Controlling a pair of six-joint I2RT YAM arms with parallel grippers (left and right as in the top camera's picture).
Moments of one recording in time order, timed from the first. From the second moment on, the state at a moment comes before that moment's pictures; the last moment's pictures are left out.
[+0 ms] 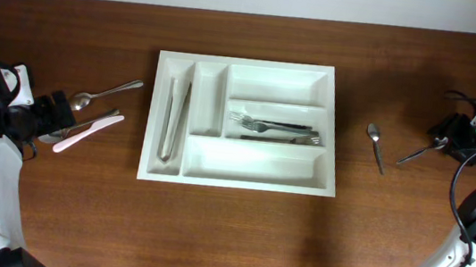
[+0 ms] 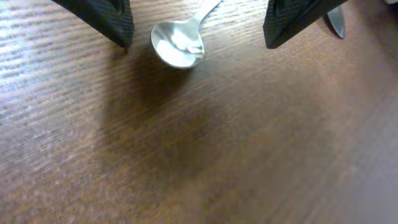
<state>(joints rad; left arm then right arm) 0.48 1.45 1.16 -0.69 0.12 0.02 -0.61 2.30 1.78 -0.89 -0.41 0.02</state>
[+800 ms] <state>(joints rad) 0.48 1.45 1.16 -0.69 0.12 0.02 -0.62 2.33 1.79 -0.86 -0.46 0.02</state>
